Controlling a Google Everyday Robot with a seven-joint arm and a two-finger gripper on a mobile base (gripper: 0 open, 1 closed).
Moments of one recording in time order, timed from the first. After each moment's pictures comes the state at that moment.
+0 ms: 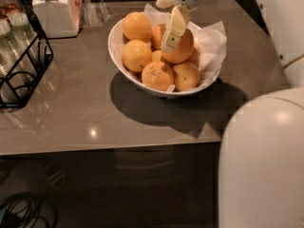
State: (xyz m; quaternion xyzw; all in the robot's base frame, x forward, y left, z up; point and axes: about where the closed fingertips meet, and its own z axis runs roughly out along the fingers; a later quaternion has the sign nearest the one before) arm 0.650 -0.043 0.973 -0.70 0.66 0.13 0.24
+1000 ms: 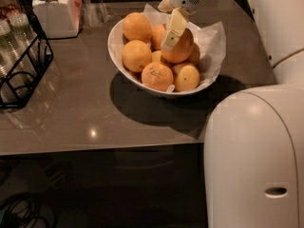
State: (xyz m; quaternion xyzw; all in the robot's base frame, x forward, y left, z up) arm 0.674 -0.045 0.959 -0.68 0.68 0.15 0.25
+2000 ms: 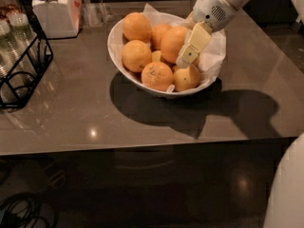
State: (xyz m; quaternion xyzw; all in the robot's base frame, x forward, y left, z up) arm 0.601 -0.086 0.947 -0.60 0.74 0.21 0.22
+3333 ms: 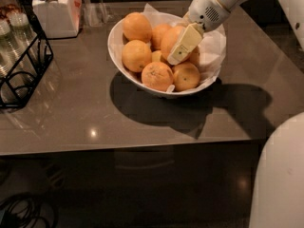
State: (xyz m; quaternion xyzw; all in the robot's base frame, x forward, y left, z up) arm 0.625 -0.076 0.939 -0.59 0.73 0.22 0.24
